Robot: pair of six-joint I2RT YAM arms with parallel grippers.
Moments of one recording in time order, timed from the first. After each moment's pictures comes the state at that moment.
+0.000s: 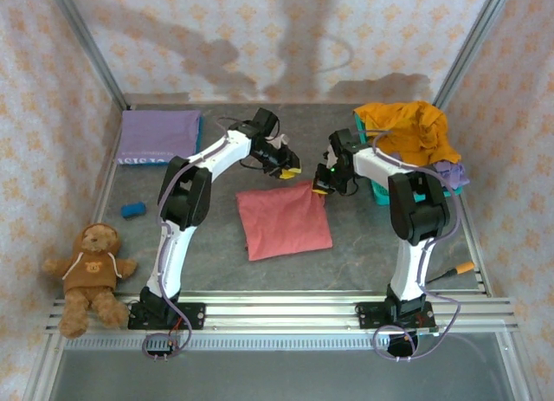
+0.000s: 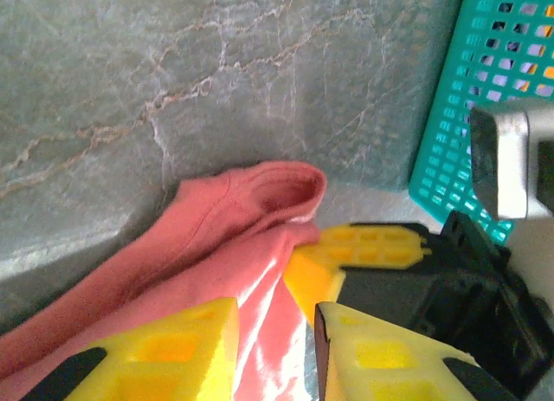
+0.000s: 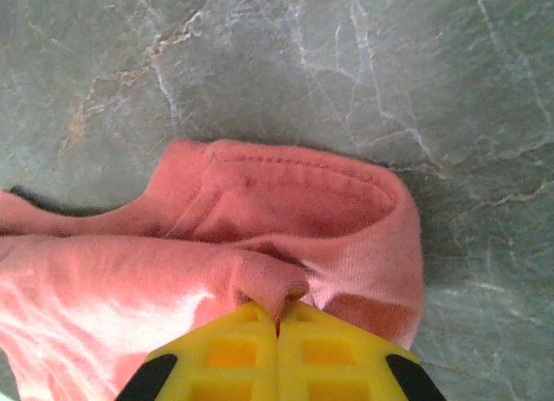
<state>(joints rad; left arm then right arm) -0.41 2.31 1.94 -0.77 0.72 -0.73 0.31 1.94 1.32 -0.65 -0.44 0.50</state>
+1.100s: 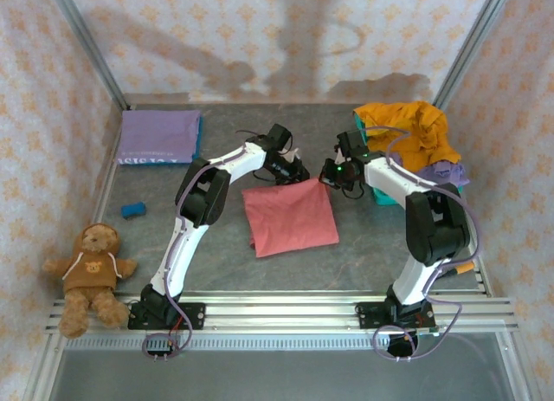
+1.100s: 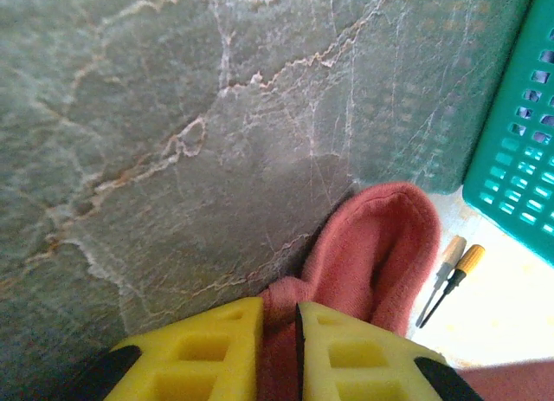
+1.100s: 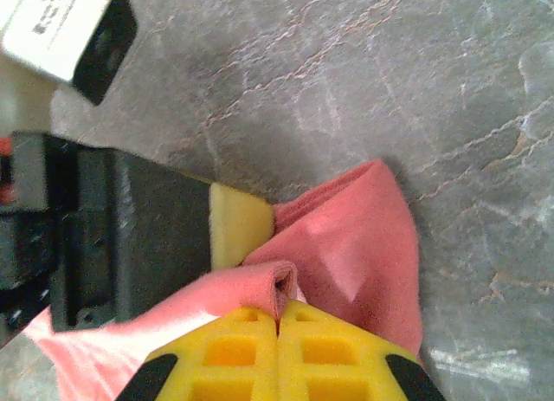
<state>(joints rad) -0.47 2.46 1.94 -0.66 0.76 -0.69 0.31 1.75 1.18 -0.49 -0.29 0.59</state>
